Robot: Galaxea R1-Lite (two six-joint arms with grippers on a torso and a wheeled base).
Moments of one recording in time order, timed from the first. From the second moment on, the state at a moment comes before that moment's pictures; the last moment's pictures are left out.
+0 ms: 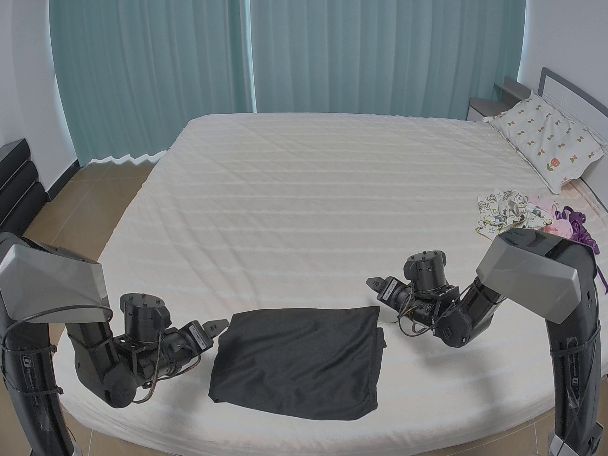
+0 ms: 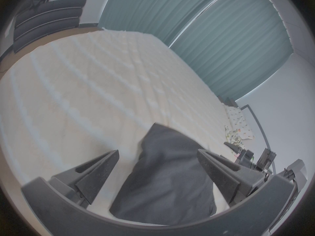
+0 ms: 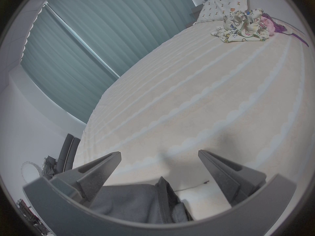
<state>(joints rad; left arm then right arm) -0.28 2.20 -0.33 -1.29 -0.05 -0.78 0.42 2.46 -1.06 -0.86 -0.16 0.80</state>
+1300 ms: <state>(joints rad) -0.27 2.07 -0.44 -1.28 0.07 -0.77 0.33 1.89 -0.52 -1.00 -0.16 0.83</state>
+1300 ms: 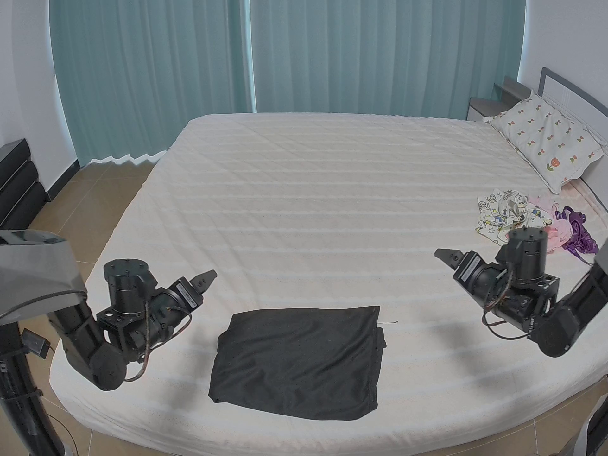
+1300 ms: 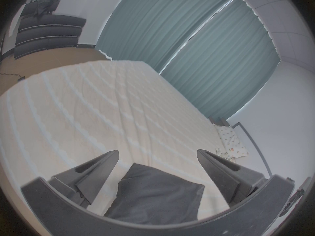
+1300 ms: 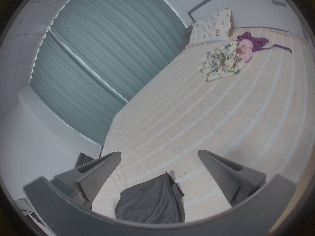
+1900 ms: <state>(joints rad) -0.23 1.35 -0.09 -1.16 0.17 -0.56 0.30 1.09 -0.15 -0.86 -0.22 0.52</state>
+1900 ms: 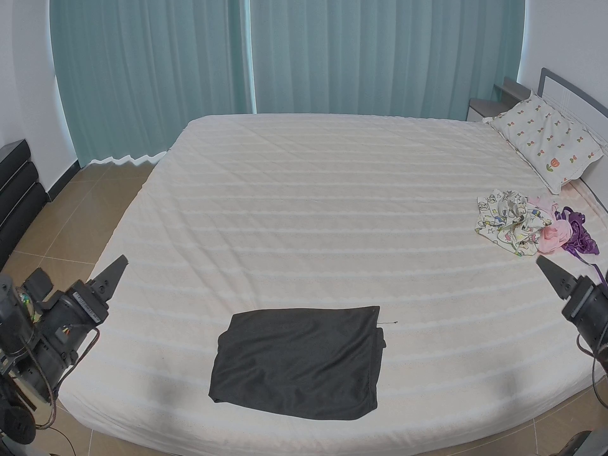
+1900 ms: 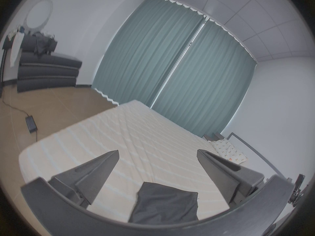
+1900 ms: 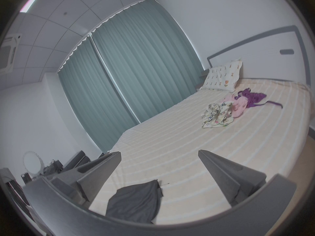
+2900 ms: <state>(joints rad) -0.21 0.21 -0.05 -0.11 0.42 -0.19 0.04 0.13 -0.02 -0.05 -0.14 0.16</state>
